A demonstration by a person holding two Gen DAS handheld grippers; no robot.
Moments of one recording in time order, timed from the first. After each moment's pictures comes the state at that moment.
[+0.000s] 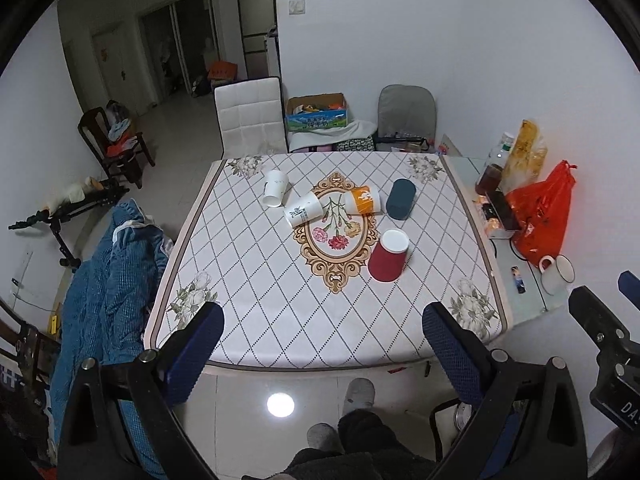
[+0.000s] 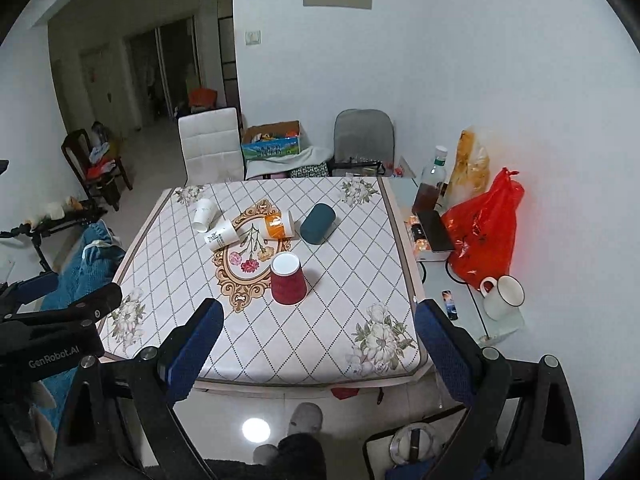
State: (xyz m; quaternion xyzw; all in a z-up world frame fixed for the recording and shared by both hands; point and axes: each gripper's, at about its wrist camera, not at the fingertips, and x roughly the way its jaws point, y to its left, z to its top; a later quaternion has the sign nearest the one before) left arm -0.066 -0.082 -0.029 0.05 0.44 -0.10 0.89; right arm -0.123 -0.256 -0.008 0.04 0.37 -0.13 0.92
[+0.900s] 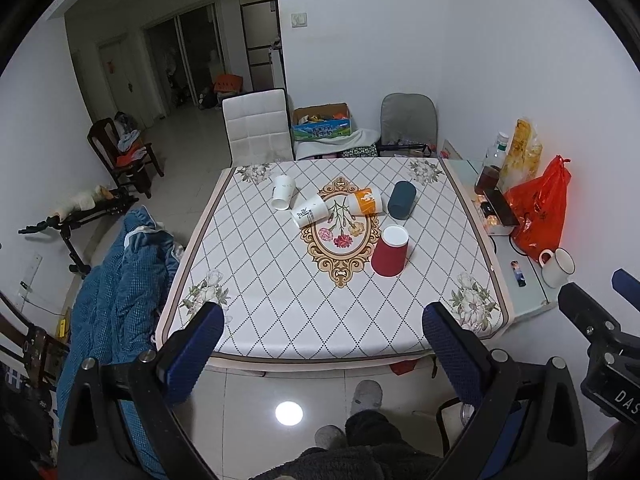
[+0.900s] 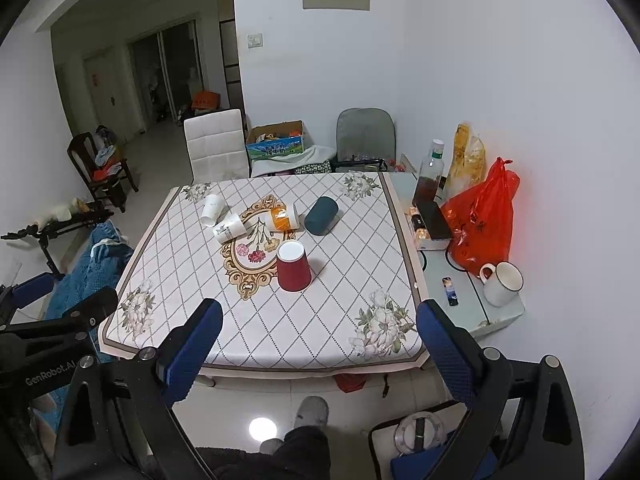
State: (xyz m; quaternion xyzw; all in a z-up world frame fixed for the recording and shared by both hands) left arm -0.107 -0.073 -0.020 0.06 0.42 -0.09 0.90; right arm -0.149 -0.259 -0.005 0.06 0.37 -0.12 0.92
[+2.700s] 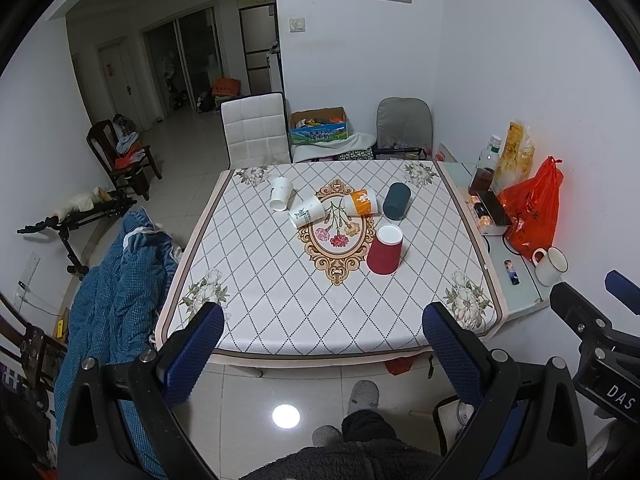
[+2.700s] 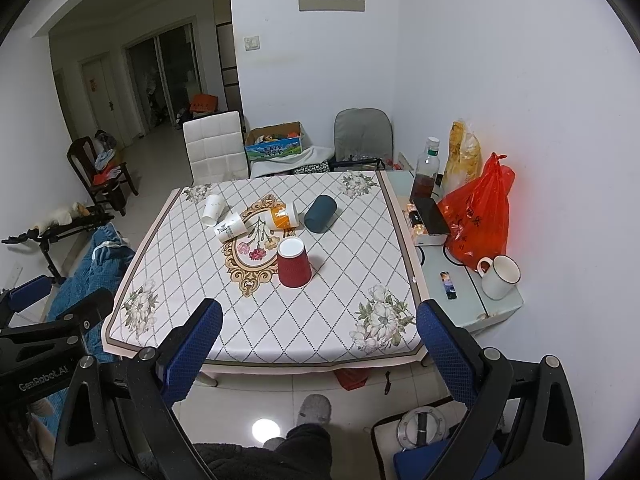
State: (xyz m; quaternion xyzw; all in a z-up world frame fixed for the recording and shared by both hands) left arm -0.118 -0.072 -0.007 0.06 0.42 -0.11 0.90; right arm -0.166 -0.254 -0.008 0.06 0.37 -0.13 0.92
